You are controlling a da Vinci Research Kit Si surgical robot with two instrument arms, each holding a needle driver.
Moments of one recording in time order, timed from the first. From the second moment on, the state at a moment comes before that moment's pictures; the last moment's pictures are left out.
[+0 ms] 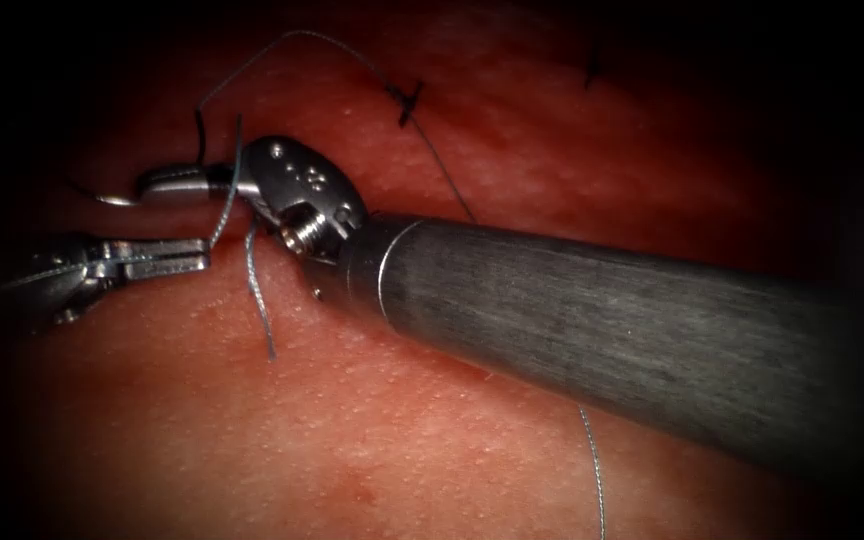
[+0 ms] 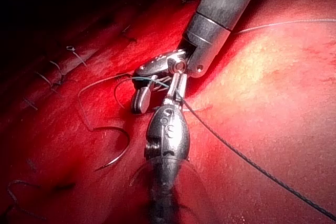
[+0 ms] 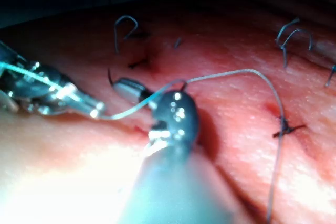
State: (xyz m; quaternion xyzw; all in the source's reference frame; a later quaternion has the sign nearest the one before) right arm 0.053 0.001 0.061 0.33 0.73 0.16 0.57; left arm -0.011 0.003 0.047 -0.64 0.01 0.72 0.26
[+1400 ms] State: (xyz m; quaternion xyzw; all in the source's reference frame) right arm 0.050 0.001 0.057 0.43 0.64 -0.16 0.61; left arm -0.008 0.005 0.052 -0.60 0.02 0.76 0.25
